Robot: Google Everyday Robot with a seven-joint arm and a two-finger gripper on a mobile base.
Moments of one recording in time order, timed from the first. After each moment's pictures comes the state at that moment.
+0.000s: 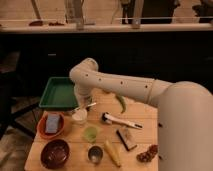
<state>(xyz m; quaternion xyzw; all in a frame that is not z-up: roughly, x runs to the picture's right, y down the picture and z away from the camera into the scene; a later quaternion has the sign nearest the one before) -0.128 0.094 0.774 -0.31 -0.18 -0.22 0.91</state>
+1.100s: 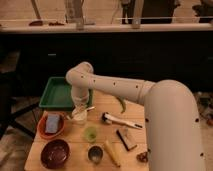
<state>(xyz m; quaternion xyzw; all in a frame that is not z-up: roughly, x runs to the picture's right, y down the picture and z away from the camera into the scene) -0.143 0.115 0.795 -0.34 -0.19 -0.24 0.89</state>
